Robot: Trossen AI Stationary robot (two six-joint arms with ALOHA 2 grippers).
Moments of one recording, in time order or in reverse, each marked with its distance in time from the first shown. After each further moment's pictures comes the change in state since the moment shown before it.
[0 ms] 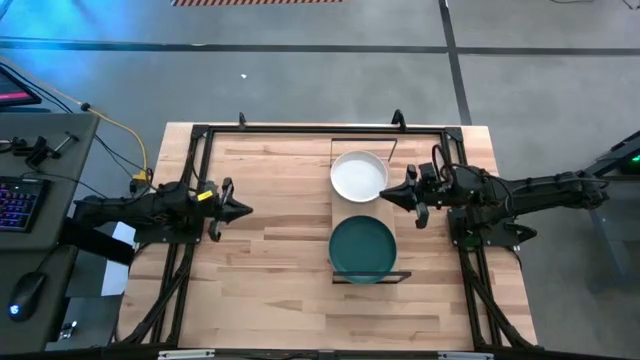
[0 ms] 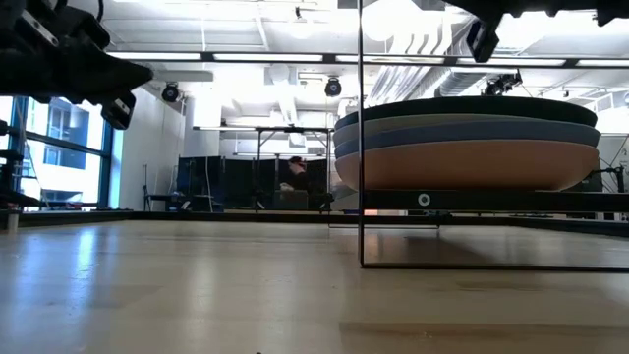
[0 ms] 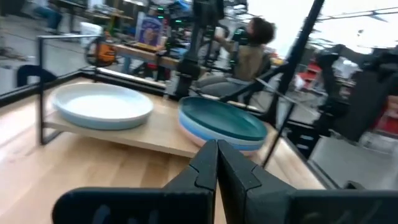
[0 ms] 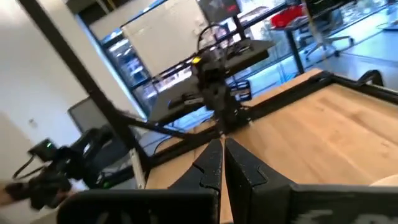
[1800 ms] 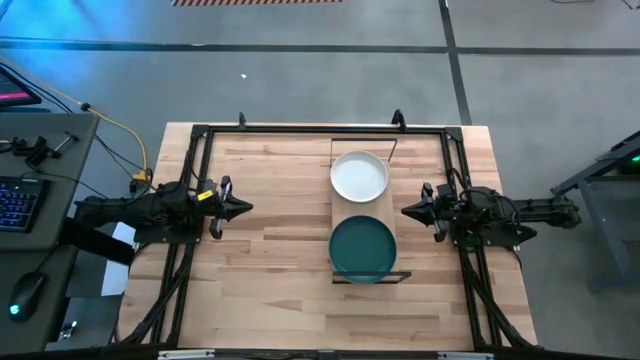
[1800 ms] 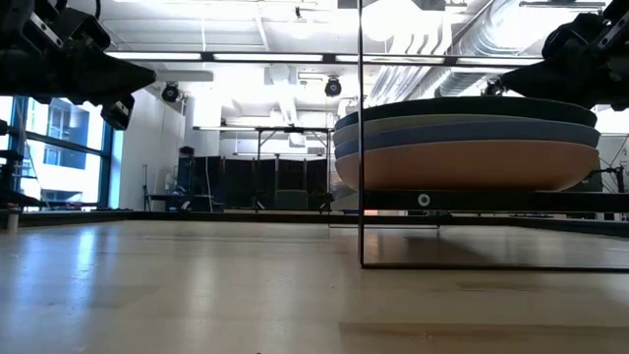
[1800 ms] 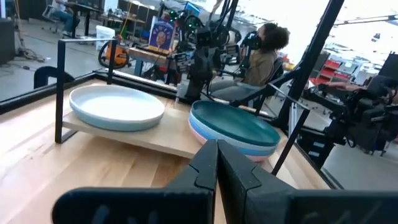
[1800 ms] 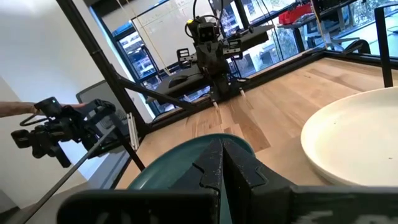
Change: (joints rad) left arm 0.000 -0.016 0.001 -0.013 -0.058 -0.009; right arm 0.000 -0.728 -0.510 -0.198 -0.033 -0.038
